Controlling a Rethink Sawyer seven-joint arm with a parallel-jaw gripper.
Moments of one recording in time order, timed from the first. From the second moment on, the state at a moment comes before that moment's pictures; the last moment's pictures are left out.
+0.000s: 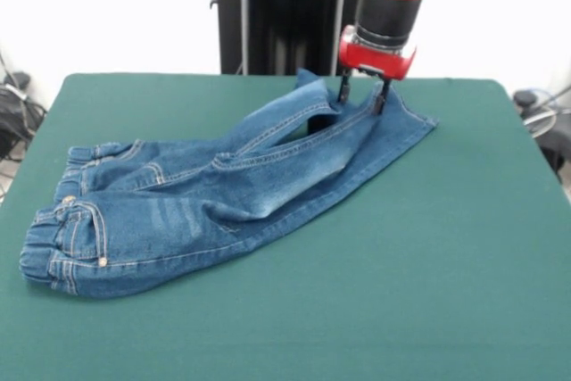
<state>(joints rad) -0.02 -0.54 -0.07 2.20 0.23 -0.10 1.76</state>
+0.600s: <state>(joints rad) -0.03 -0.54 -0.07 2.20 0.23 -0.10 1.76</state>
